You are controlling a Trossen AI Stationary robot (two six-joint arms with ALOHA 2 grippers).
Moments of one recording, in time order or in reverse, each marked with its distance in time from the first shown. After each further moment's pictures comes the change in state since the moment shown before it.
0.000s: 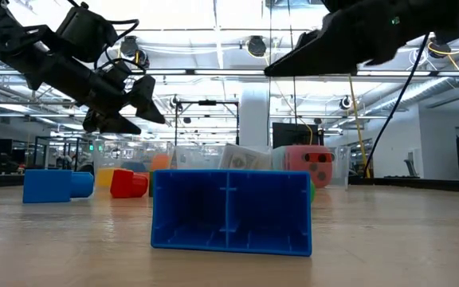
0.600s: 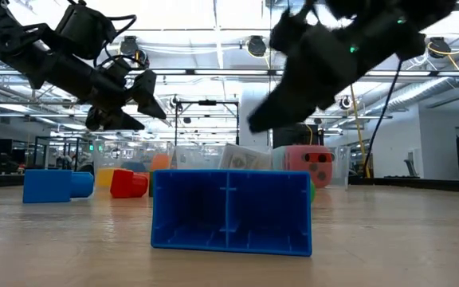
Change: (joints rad) left arm 0.002 0.001 0.000 0.053 -0.003 -0.003; right arm -0.076 0.197 0.141 -0.188 -0.152 0.396
